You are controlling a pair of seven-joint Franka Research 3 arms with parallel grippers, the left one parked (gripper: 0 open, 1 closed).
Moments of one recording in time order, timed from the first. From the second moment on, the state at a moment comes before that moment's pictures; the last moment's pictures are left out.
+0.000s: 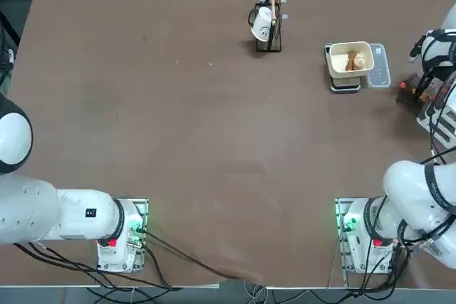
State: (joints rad) arm -0.88 0.43 0.36 -2.07 -0.58 2.23 -0.82
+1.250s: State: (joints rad) arm -0.78 0.32 0.61 -1.91 -0.11 1.89 -0.13
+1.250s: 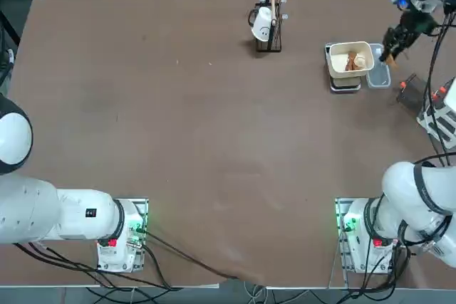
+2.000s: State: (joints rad) arm -0.70 0.38 0.61 -1.85 -0.10 1.91 0.03
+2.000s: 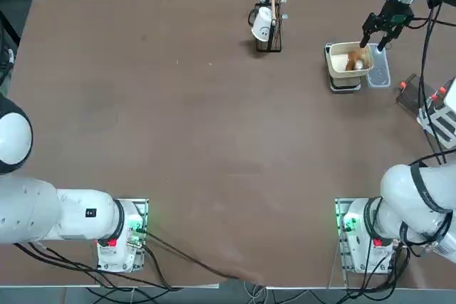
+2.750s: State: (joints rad) arm -0.78 0.39 0.59 -1.85 -0.39 1.83 -0.43
